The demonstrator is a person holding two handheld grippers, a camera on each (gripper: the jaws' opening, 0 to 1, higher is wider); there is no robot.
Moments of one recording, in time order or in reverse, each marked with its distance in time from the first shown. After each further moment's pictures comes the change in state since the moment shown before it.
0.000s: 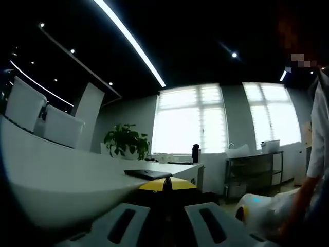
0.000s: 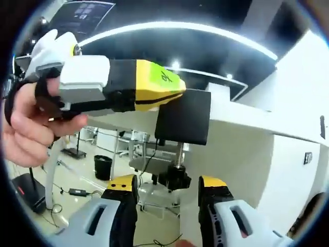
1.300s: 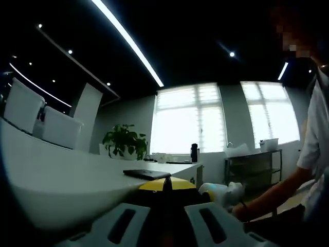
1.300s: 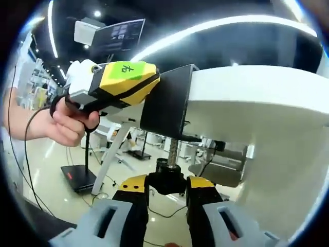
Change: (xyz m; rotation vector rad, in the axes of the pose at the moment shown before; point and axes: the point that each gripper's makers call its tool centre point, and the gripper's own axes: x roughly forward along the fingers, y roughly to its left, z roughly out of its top) left arm -0.001 -0.001 0.000 0.010 -0.001 -0.017; right arm 0.017 0.017 -0.009 -0.004 -0.071 0.654
